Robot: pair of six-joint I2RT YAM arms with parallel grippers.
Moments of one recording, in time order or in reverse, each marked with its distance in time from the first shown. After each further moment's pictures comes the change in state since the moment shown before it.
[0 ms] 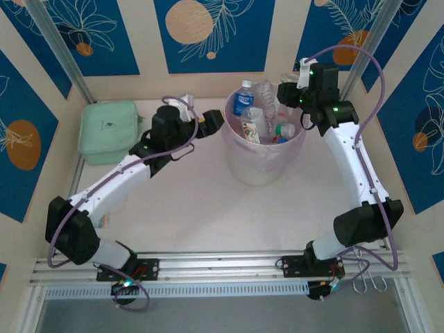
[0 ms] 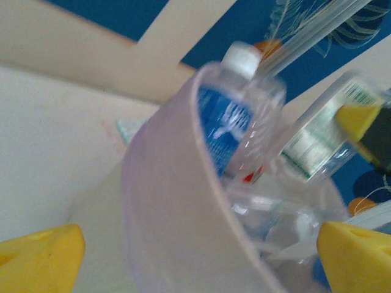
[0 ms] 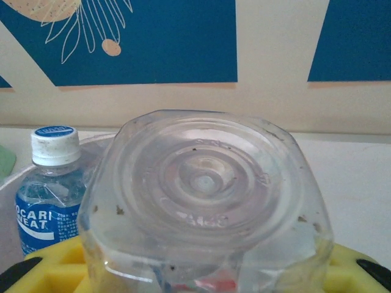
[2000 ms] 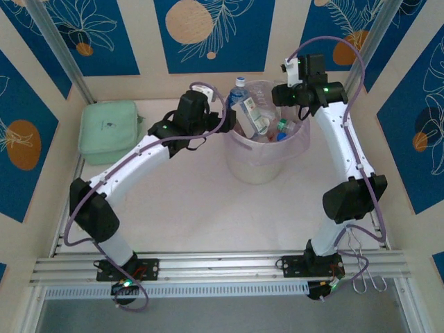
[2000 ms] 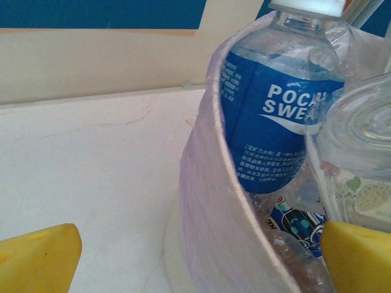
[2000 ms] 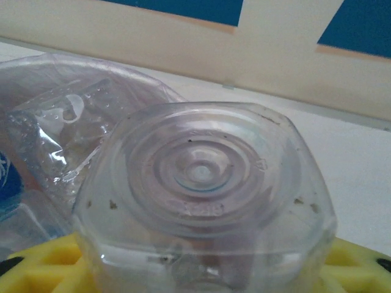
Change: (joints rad) left arm -0.105 0.223 0.335 -0.384 -0.288 0.363; right arm 0.019 0.235 0.284 -0.304 0.023 -0.181
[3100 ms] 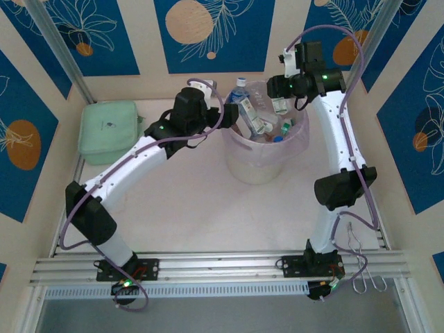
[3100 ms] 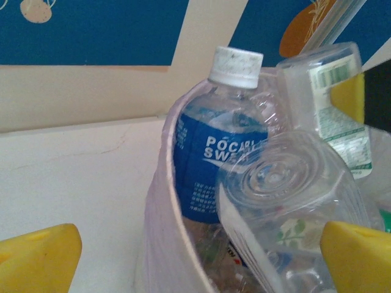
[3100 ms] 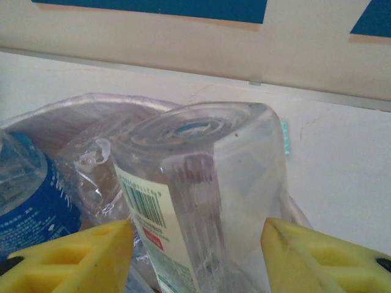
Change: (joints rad) left arm -0.006 -0.008 0.030 0.078 0.032 -0.020; right arm 0.009 0.124 0.226 -0.127 -0.076 0.093
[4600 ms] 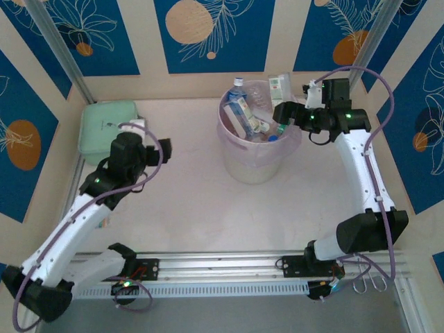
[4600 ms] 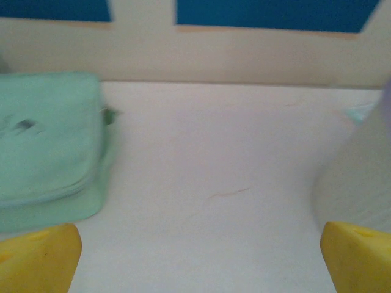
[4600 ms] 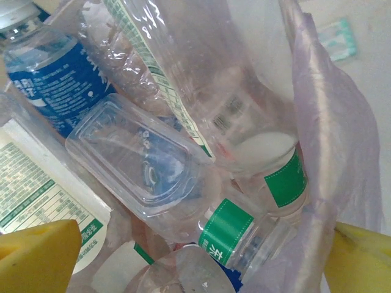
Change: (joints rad) left arm 0.213 -0.709 -0.600 -0.240 -0.297 0.108; right arm -0.120 -0.425 -0.629 0.197 -0.318 0.242
